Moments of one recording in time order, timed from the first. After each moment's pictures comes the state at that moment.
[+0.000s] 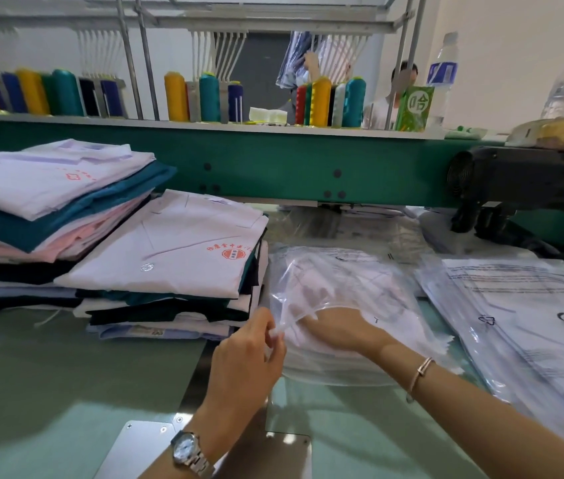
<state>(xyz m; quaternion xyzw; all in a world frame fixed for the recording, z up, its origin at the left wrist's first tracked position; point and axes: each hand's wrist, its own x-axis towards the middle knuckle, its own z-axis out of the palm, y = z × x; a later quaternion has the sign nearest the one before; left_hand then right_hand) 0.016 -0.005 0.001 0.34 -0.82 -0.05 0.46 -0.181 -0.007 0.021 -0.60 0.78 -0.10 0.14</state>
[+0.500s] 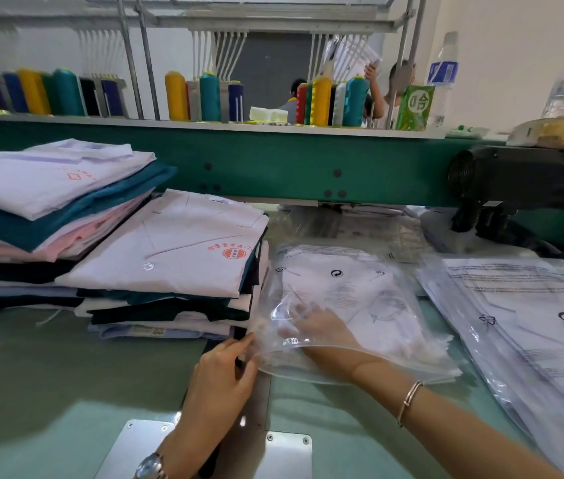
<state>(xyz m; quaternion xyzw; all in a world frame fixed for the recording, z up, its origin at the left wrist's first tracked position) 0.048 -0.012 -0.024 0.40 -0.80 -0.18 0.42 -0.164 -0.011 -0.007 -0.74 0.67 0.00 -0.08</state>
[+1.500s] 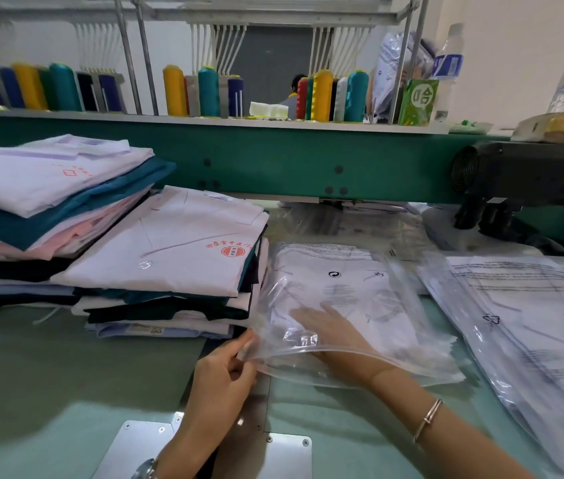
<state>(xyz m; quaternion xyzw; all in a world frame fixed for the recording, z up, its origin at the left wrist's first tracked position) 0.045 -0.010 -0.032 0.40 -0.70 -0.39 0.45 -0.180 0.009 -0.007 -0.77 0.63 -0.10 -0.07</state>
